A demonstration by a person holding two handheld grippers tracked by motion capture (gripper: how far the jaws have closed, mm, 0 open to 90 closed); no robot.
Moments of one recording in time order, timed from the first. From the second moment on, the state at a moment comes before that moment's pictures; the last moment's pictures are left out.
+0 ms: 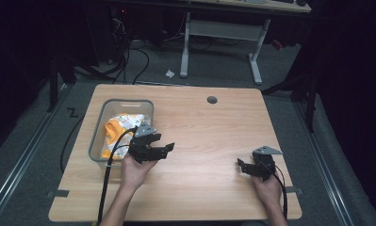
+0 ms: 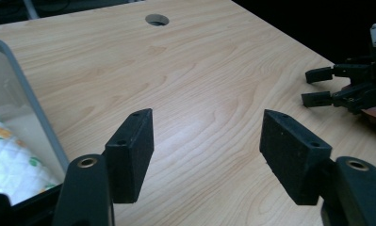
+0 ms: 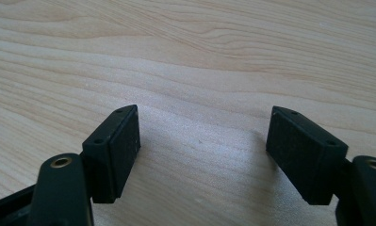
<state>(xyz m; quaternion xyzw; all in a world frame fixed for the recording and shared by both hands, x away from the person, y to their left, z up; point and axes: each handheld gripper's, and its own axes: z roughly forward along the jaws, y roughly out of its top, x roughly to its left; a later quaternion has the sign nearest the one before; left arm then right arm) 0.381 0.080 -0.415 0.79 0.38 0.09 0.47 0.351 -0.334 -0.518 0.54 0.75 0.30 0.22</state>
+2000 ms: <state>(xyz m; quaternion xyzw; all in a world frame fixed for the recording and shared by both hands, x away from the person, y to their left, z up) 0.377 0.037 -0.479 0.80 0.39 0.03 0.45 0.351 -0.334 -0.518 0.54 0.75 0.30 0.22</state>
